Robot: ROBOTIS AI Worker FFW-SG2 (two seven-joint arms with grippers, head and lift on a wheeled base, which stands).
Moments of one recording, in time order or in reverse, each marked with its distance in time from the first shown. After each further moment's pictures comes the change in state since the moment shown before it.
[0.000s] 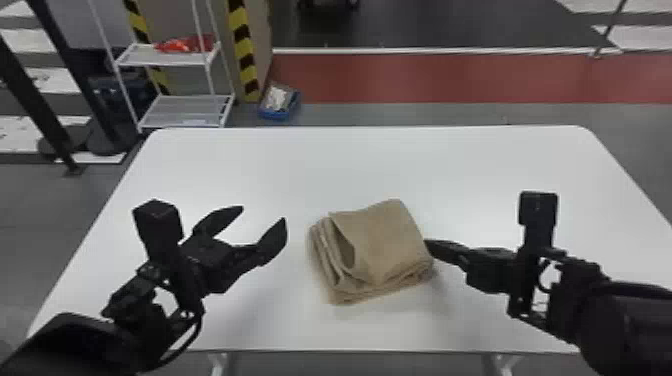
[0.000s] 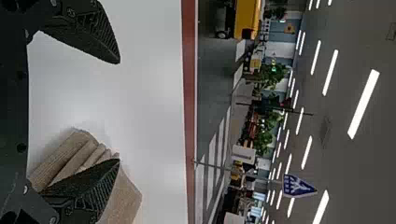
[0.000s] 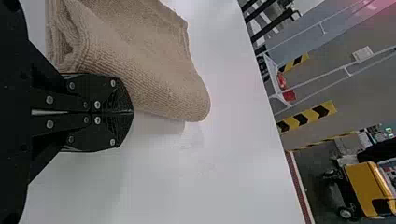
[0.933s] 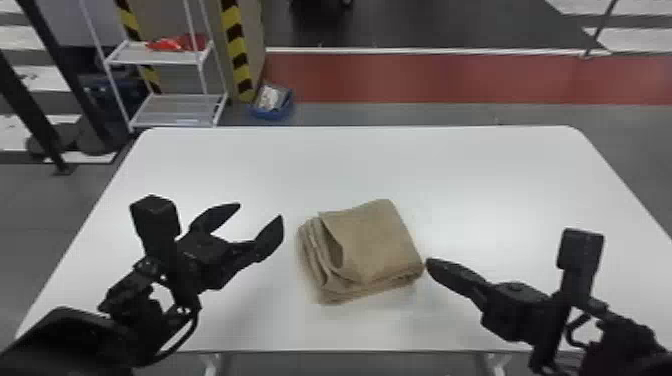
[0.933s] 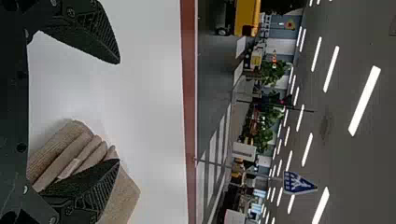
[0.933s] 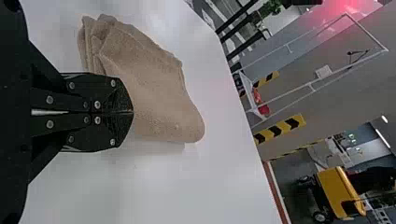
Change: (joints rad) left arm -0.028 0.001 -0.019 0.020 0.000 0.003 -0.002; right arm 0.288 0.005 -0.084 -0.296 -0.128 -0.053 0.016
